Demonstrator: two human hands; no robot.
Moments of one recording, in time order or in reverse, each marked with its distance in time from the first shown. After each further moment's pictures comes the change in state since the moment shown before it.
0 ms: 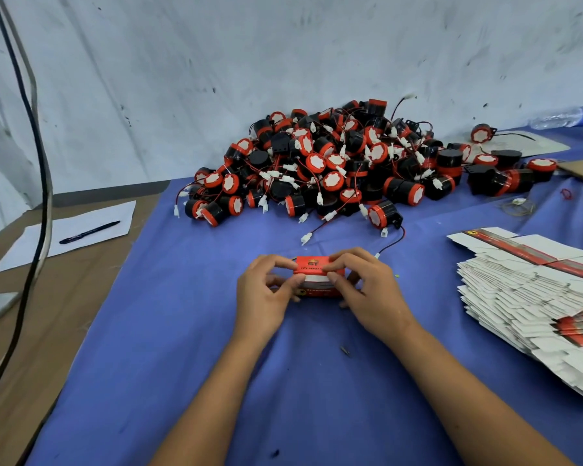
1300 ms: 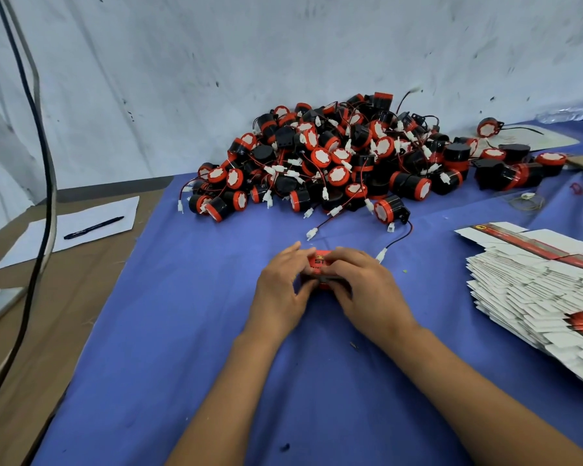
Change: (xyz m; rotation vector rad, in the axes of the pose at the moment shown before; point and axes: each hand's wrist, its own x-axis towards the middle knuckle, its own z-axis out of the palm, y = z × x) left_hand 0.003 -0.005 0.004 0.396 -0.174 0.328; right_hand -0.002 -0.015 0.013 -0.351 -0.015 -0.216
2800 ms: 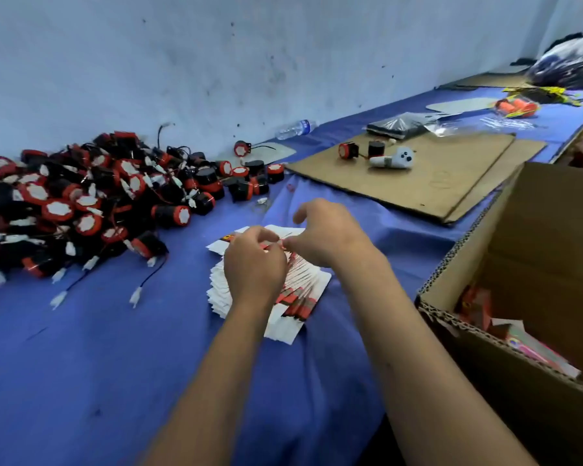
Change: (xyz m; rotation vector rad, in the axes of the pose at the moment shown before) left_hand 0.064 0.317 0.157 -0.421 -0.196 -0.311; right_hand -0.072 0.055 -0.308 -0.345 -0.036 0.983
